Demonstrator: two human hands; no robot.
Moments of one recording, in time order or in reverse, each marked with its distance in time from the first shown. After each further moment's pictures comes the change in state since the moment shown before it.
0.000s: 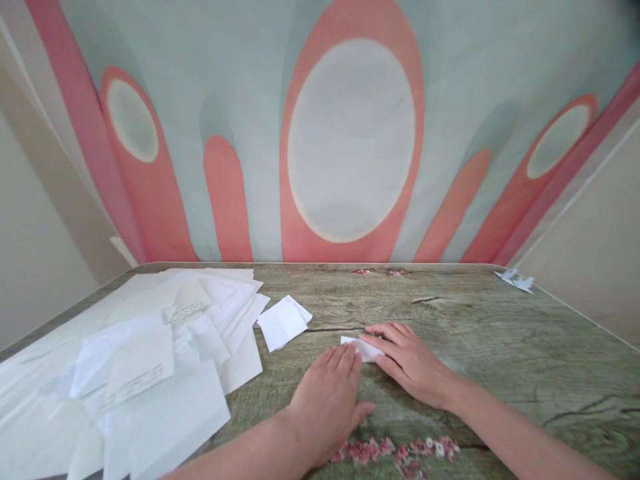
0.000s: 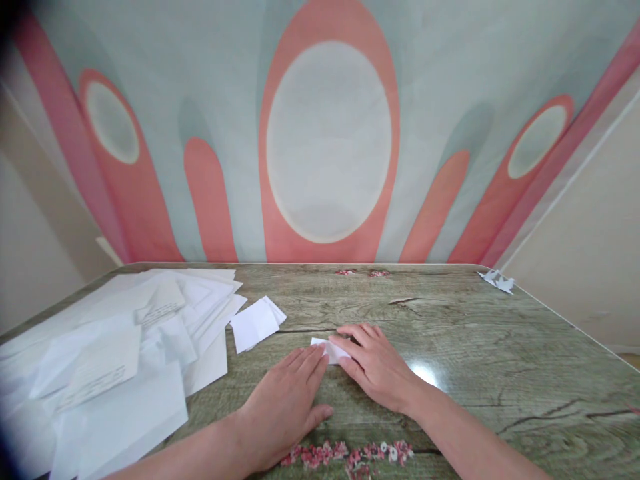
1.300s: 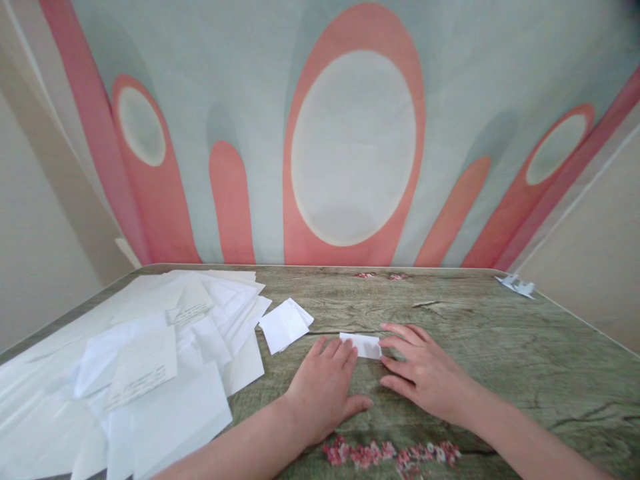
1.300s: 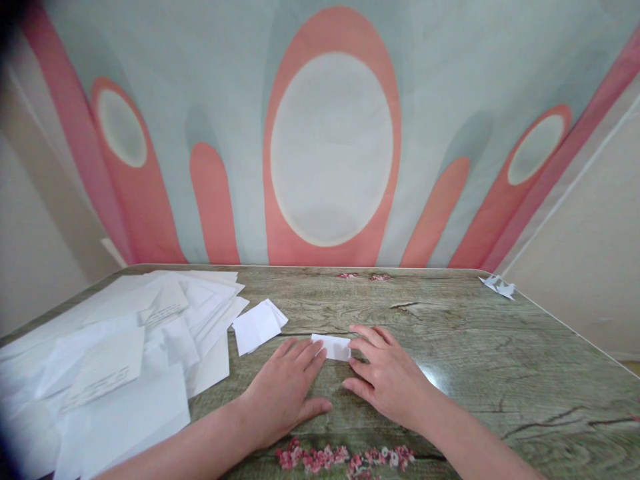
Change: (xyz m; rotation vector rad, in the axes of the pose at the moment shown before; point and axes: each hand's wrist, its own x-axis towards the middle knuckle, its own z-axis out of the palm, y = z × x) left_hand 0.005 -0.015 -0.008 -0.004 0.015 0.000; right_hand -0.007 -0.005 -0.017 -0.167 0.029 -0.128
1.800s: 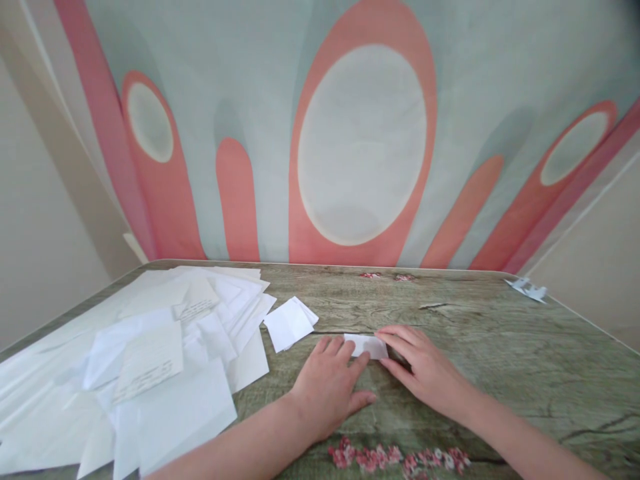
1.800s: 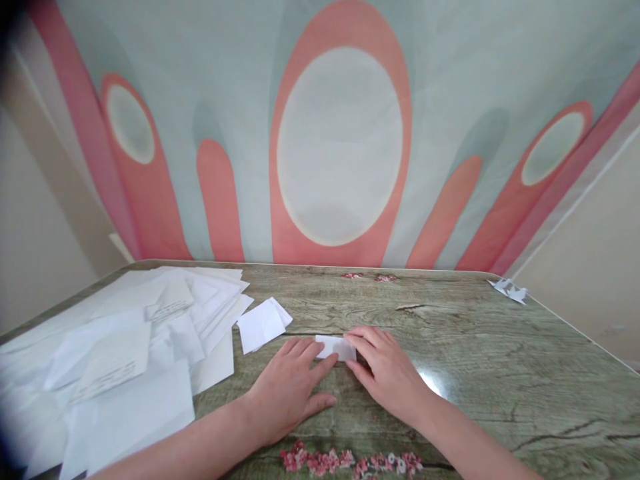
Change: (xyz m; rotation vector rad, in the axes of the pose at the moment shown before) left_hand 0.001 -0.001 -0.003 -0.040 0.058 -0.002; right_hand 0.009 -0.001 0.014 0.192 0.038 0.220
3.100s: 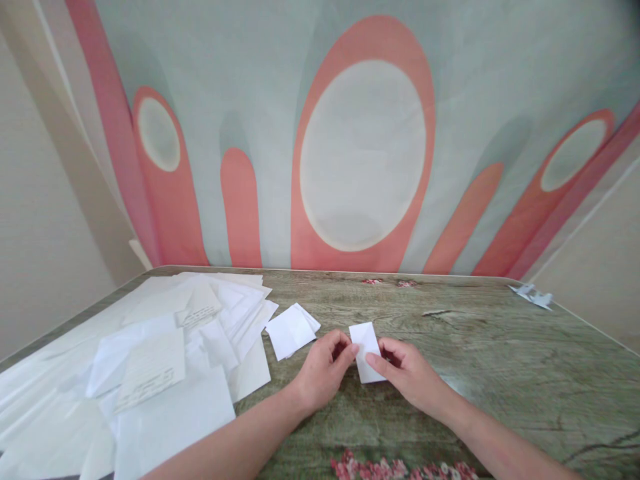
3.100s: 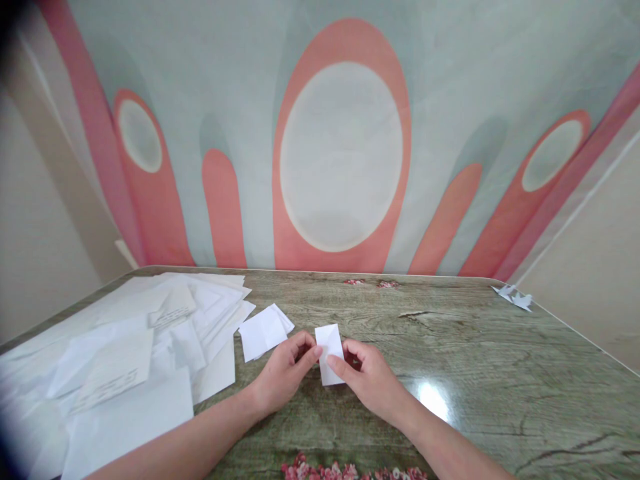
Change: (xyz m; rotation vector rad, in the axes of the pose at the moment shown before) left_hand 0.017 -0.024 0.026 -1.081 0.313 -0.323; right_hand 0.021 -0.017 0.026 0.856 -0.023 0.323
